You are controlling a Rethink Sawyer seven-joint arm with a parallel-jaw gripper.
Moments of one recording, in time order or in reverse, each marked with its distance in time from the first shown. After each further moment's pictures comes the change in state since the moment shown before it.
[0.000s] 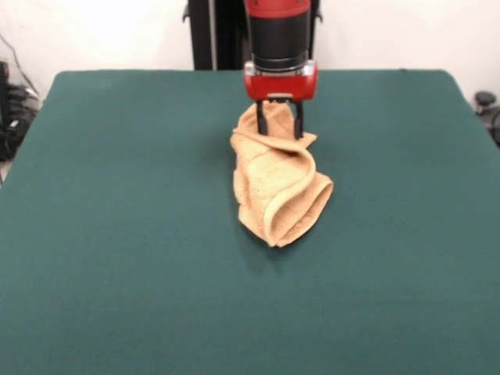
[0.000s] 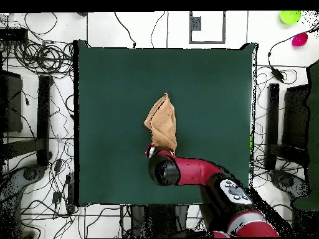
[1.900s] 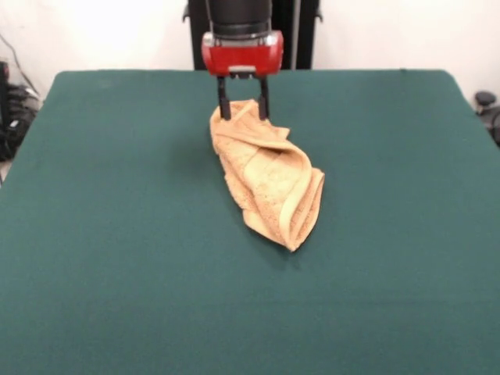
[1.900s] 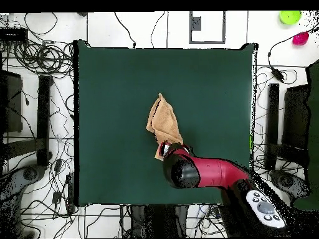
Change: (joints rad) arm -0.138 -0.166 0.094 0.030 -0.111 0.096 0.000
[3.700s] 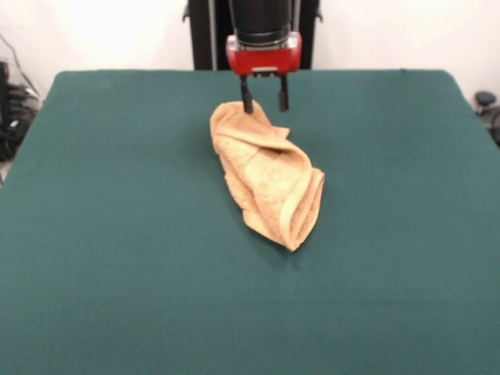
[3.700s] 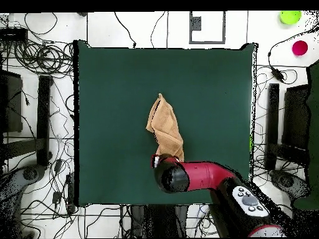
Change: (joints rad) arm 0.052 0.087 -0.020 0.020 -0.038 0.060 0.000
